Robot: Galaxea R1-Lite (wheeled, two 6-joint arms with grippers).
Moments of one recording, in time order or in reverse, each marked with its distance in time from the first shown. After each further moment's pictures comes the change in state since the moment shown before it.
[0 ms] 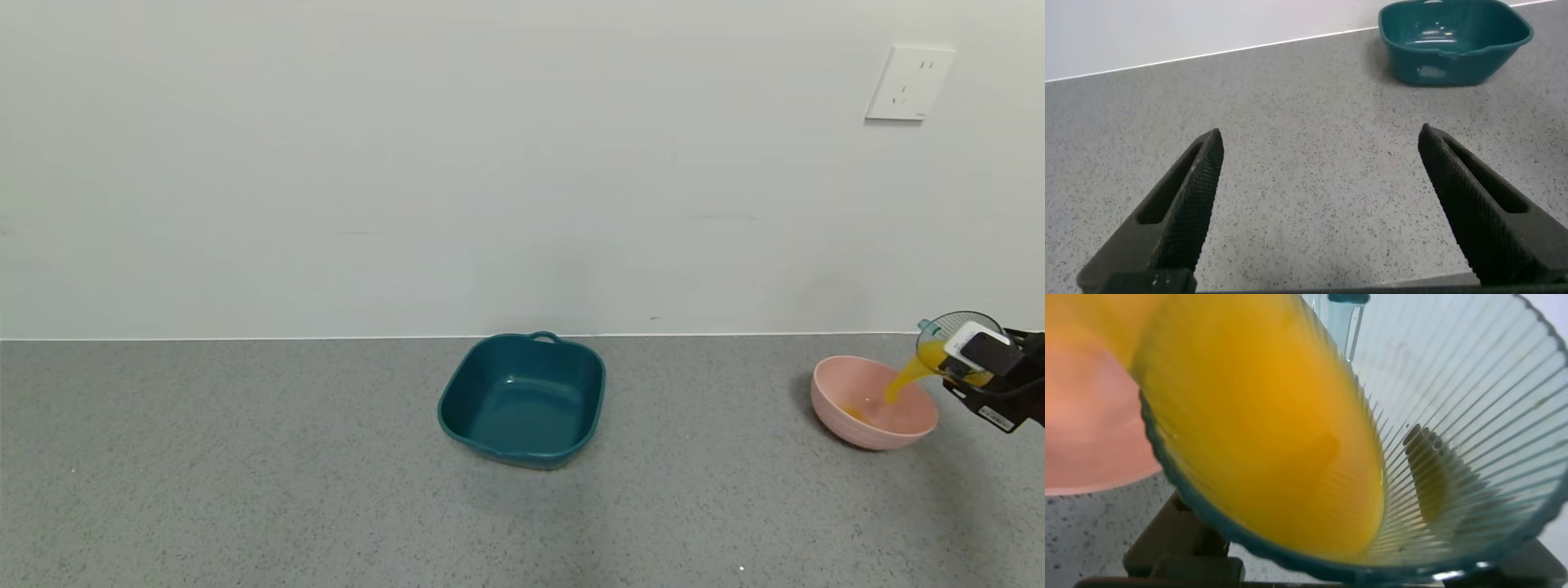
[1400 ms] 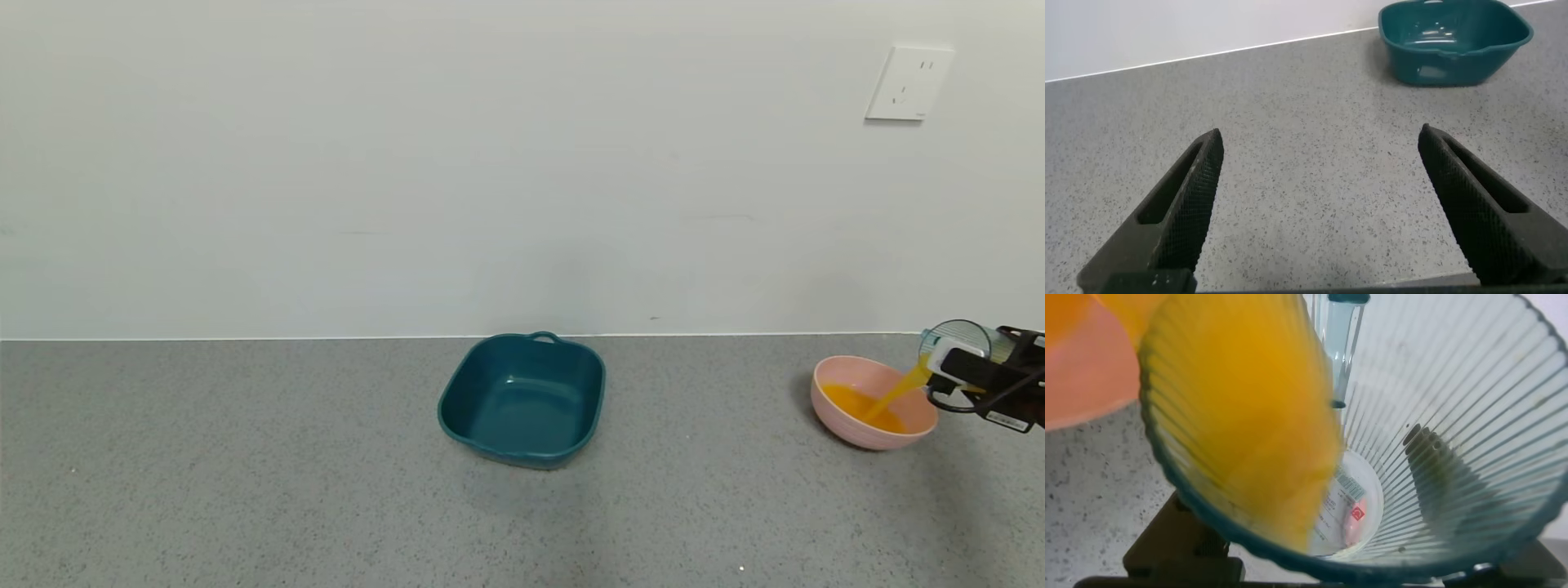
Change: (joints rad) left arm 0.000 0.000 0.000 0.000 0.000 0.000; right arm 0.011 0.037 -0.034 -0.004 -0.130 -0.270
